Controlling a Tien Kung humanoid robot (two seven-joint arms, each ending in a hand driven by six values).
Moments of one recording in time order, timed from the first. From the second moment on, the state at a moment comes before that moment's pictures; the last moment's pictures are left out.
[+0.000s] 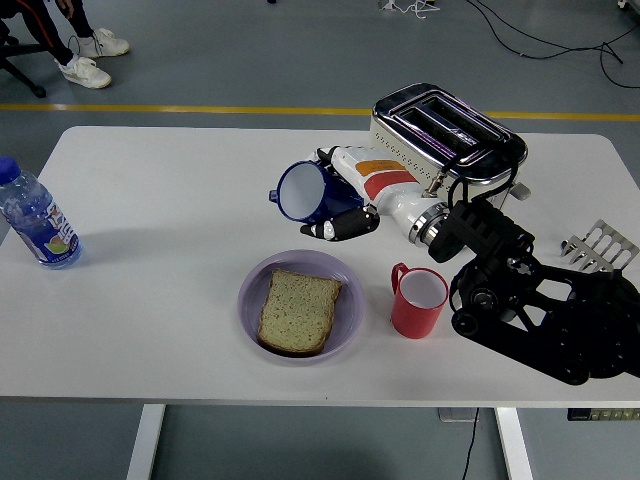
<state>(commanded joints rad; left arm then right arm) -0.11 0.03 -0.70 -0.18 1.46 -0.11 0.38 0.96 -0.25 0.34 1.38 -1.63 -0.37 -0.28</state>
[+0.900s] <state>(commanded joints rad) -0.11 0.03 -0.69 -0.18 1.45 -0.12 0.38 0.98 -0.19 0.24 1.19 -2.02 -0.65 -0.16</state>
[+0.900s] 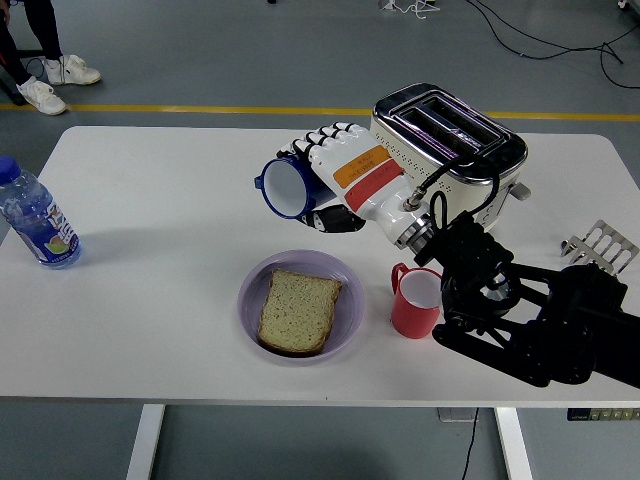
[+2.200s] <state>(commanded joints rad) -0.11 0.03 -0.67 -0.18 1.43 -0.12 0.38 1.10 -0.18 0.02 1.12 -2.27 -0.65 -0.48</state>
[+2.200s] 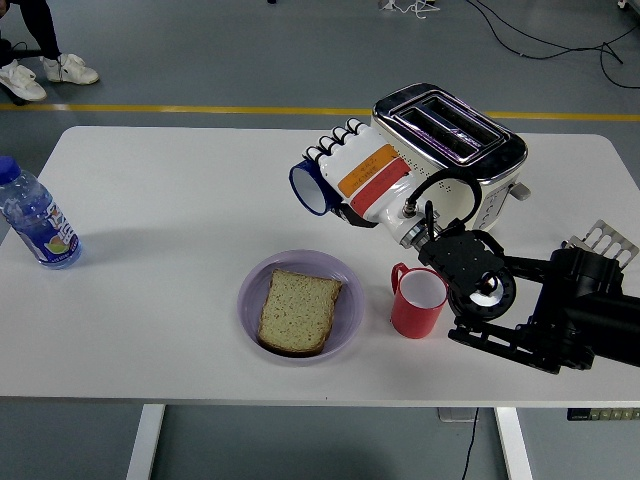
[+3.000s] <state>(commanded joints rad) -0.11 0.03 -0.67 -0.18 1.43 -0.12 0.38 0.98 -0.27 0.25 1.27 -1.97 -0.65 -0.18</state>
